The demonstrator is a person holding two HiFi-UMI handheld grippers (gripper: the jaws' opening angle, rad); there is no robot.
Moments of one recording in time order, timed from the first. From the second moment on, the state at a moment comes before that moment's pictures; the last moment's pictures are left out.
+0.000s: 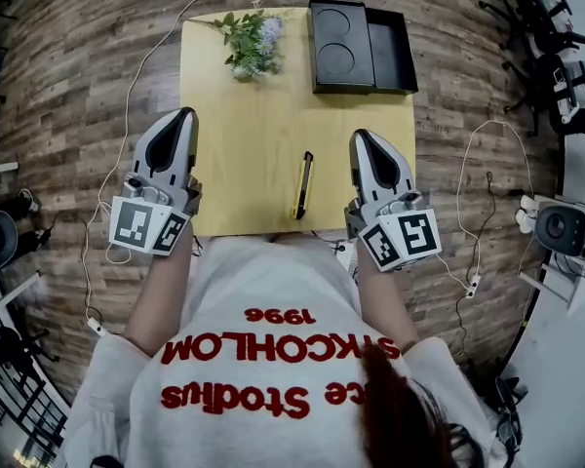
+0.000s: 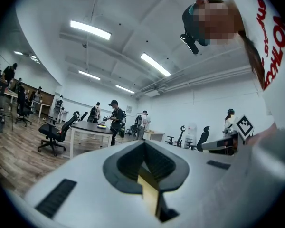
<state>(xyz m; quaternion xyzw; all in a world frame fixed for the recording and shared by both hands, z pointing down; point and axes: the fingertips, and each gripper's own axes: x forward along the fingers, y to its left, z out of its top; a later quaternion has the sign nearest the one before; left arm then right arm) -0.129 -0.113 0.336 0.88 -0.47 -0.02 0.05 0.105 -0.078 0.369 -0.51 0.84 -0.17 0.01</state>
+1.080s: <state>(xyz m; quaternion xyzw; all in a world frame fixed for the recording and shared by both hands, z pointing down) -0.119 -0.128 0.414 0.93 -0.35 0.04 0.13 0.058 -0.030 0.606 -0.60 0.69 -0.33 -0.23</state>
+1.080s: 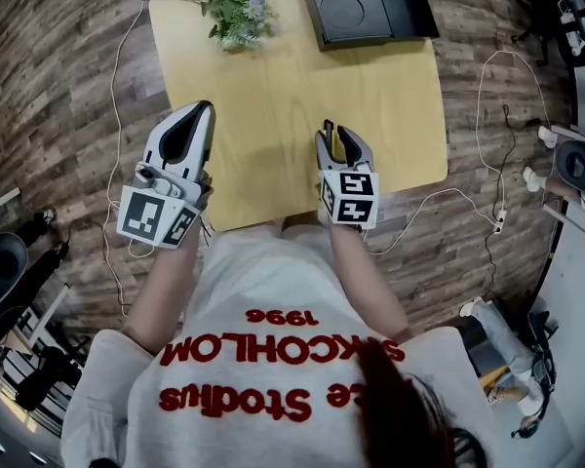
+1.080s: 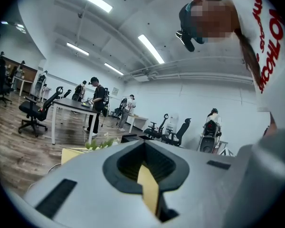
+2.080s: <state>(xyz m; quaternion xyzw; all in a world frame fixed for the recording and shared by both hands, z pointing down) -0.126 -0.130 0.407 0.92 -0.37 0.03 0.13 0.048 -0.067 0.543 -0.58 0.75 -0.29 -0.09</state>
